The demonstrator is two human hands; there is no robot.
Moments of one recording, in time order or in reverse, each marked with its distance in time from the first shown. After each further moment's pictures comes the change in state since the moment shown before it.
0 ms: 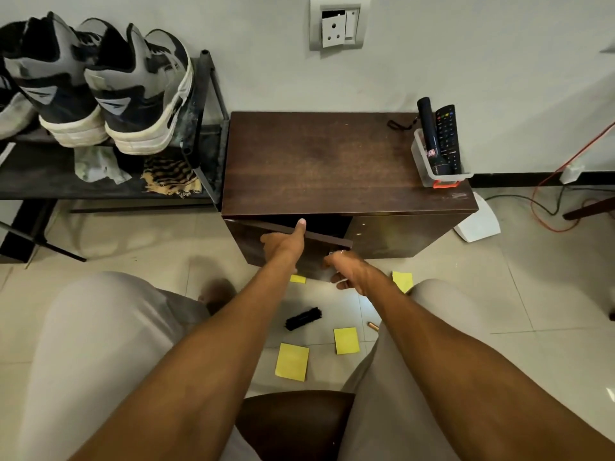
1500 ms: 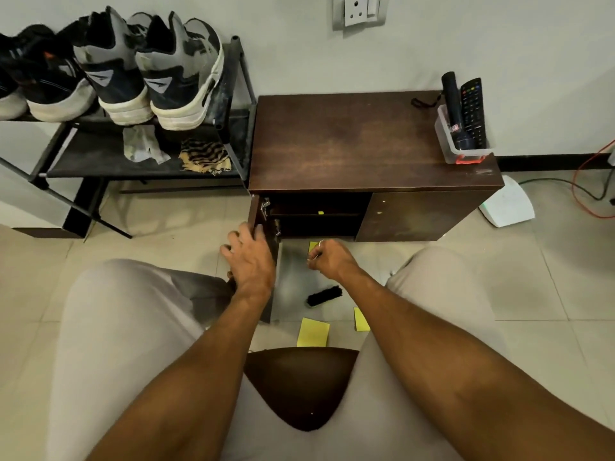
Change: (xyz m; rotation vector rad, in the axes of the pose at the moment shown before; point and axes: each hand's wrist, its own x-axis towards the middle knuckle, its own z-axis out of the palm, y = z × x) left_hand -0.016 -0.088 -0.103 1.233 0.508 0.658; right_hand 0.002 0.020 0.080 -0.428 0.069 -0.317
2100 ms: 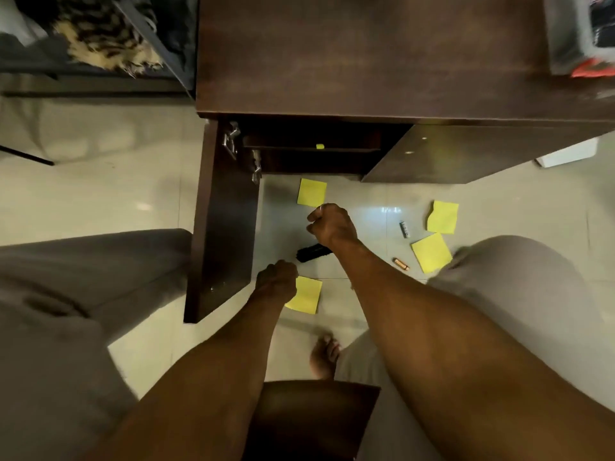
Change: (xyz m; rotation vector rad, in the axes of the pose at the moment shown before) left_hand -0.016 0.037 0.217 -0.116 -0.939 0.239; right_hand 0.119 0.082 0.070 0.039 0.000 0.254
